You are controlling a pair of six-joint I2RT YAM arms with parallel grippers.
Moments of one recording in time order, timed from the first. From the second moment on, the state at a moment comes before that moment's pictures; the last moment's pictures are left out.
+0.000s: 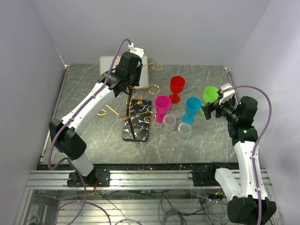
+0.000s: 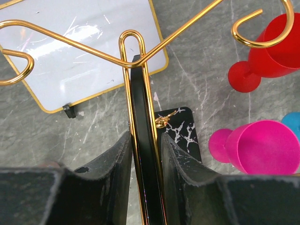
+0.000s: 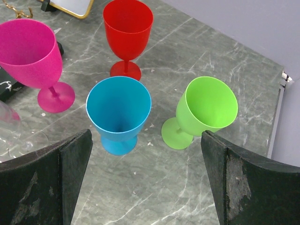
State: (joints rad) left arm -0.60 1.66 1.72 -0.63 -0.29 -0.12; right arm -0.14 0.80 0.80 -0.31 -0.54 -0.38
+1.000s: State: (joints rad) left arm -0.60 1.62 1.72 -0.68 -0.42 -0.10; right arm -0.14 0.80 0.79 -0.30 -0.53 -0.39
